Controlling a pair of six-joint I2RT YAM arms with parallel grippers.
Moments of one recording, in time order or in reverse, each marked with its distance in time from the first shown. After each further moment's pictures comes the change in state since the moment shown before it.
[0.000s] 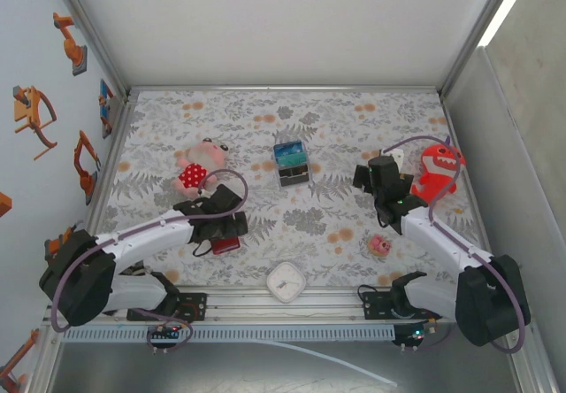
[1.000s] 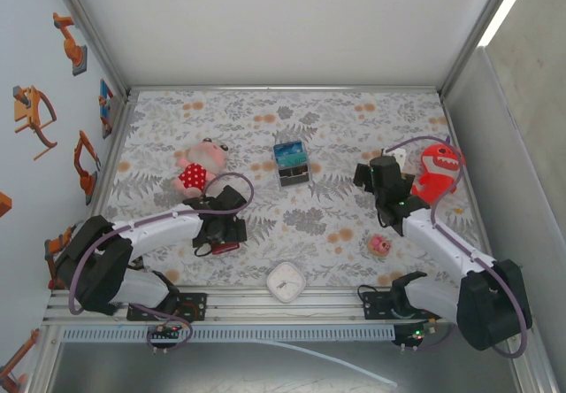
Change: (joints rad) left arm 0.002 0.106 0.022 -0.061 0.050 0.027; right arm 0.000 -0.030 -0.001 0.000 0.000 0.018
